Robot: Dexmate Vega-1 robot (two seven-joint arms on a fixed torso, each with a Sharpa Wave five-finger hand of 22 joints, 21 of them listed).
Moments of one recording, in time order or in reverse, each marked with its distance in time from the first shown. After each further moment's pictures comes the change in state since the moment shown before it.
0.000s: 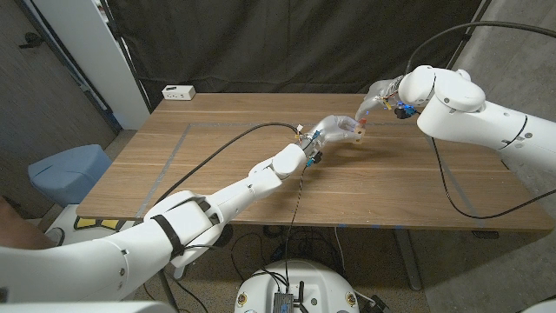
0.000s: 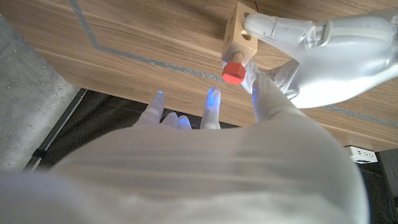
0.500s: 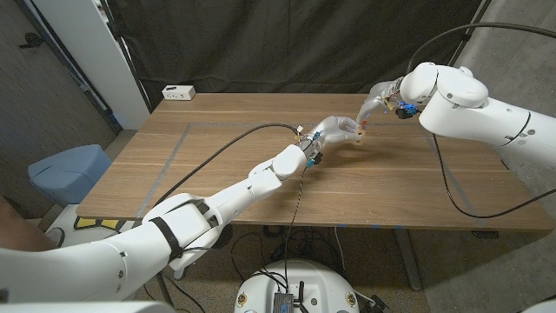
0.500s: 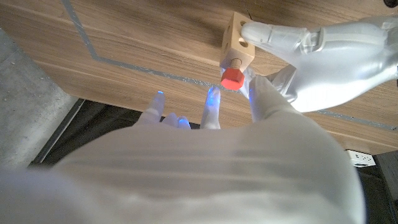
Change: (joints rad) left arm 0.011 0.008 0.000 -0.024 0.006 0.012 0.006; left_hand 0.009 -0.009 0.008 0.000 -0.003 0.000 0.000 0.003 -0.005 0.002 0.002 0.000 0.000 0.001 -0.001 0.000 -0.003 0.000 0.000 0.000 0.000; right arm 0.009 -0.009 0.010 0.005 0.043 0.004 0.029; right_hand 0.014 0.014 0.007 -0.007 0.000 0.000 0.000 0.000 0.000 -0.005 0.005 0.000 0.000 -0.011 0.011 0.000 -0.004 0.002 0.006 0.000 0.000
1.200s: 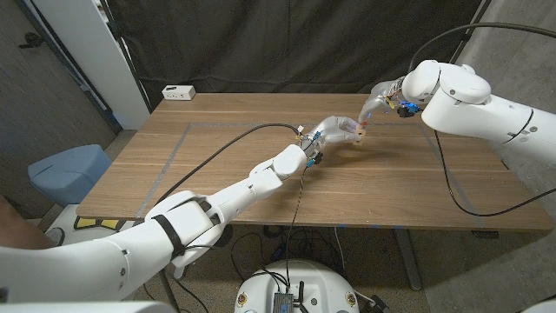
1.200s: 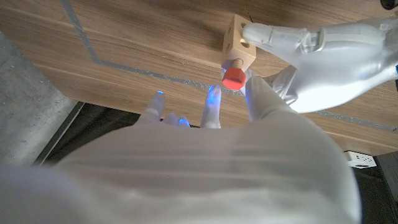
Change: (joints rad) left arm -0.015 -0.017 0.004 0.042 0.000 -0.018 -0.001; left_hand 0.004 -0.004 0.013 -0.001 -0.004 0.000 0.000 0.004 0.001 0.003 0.003 0.000 -0.009 0.003 -0.003 0.000 -0.005 0.004 -0.004 0.000 0.000; right arm 0.007 -0.002 0.003 0.020 0.017 0.017 0.007; right_hand 0.029 0.029 0.011 -0.011 0.008 0.031 -0.009 0.004 0.003 0.000 0.000 0.004 0.000 0.000 0.000 0.000 0.000 0.000 -0.001 0.000 0.000
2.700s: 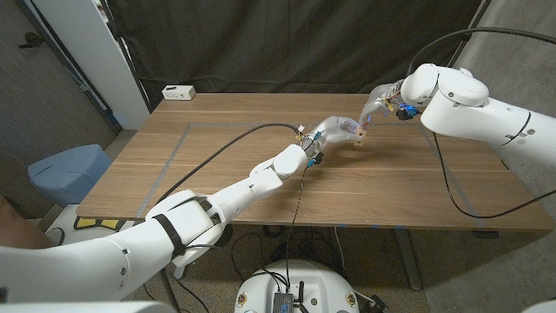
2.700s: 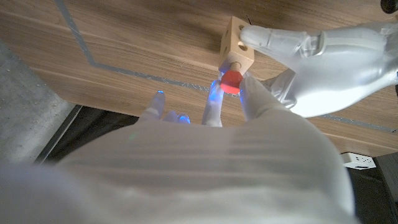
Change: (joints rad) left arm -0.001 -0.002 0.003 -0.001 -0.004 0.002 -0.007; left_hand 0.006 -0.006 0.012 -0.001 -0.008 0.009 0.009 -0.001 -0.004 0.009 0.009 0.000 -0.008 0.003 -0.003 -0.008 0.000 0.000 0.000 0.000 0.000; right arm -0.017 0.003 0.006 0.007 0.011 0.009 -0.019; right_hand 0.027 0.027 0.004 -0.004 0.000 0.082 -0.032 0.038 0.012 0.031 -0.023 0.011 0.000 0.016 -0.023 0.006 0.000 0.027 -0.027 0.000 0.000
